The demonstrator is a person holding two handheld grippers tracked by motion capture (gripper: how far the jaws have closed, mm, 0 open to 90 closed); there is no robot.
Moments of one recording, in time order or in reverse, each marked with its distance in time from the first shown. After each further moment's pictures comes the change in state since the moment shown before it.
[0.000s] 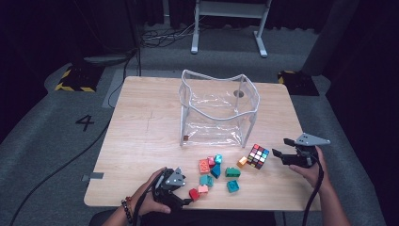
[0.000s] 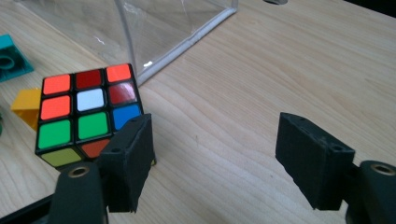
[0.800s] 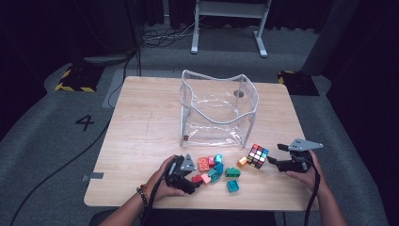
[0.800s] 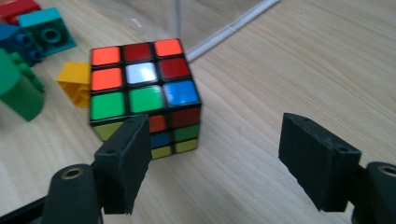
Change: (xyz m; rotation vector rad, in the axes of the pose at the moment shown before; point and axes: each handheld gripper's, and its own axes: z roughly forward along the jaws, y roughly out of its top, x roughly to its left) left arm 0.033 0.032 0.031 -0.045 0.118 -0.014; right arm 0.016 -0.008 0.009 0.029 0.099 -0.056
